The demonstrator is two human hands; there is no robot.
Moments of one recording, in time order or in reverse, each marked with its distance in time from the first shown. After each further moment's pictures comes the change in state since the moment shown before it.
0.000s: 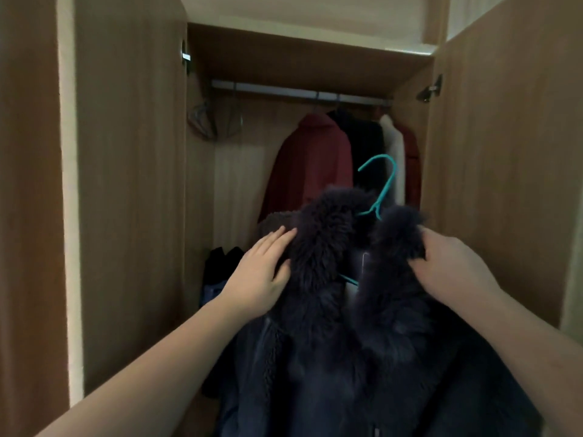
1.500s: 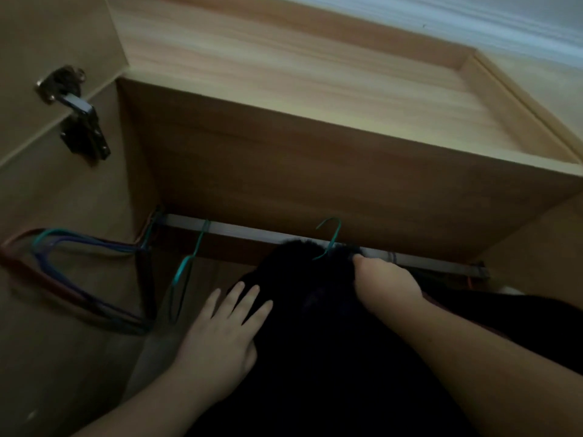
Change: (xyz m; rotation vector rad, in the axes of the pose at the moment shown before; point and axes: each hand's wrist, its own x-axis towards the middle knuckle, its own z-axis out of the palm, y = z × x) left_hand 0.541 -0.386 0.070 0.909 0.414 0.187; right_hand 0.674 -0.053 0.208 -0.353 0.305 -0.117
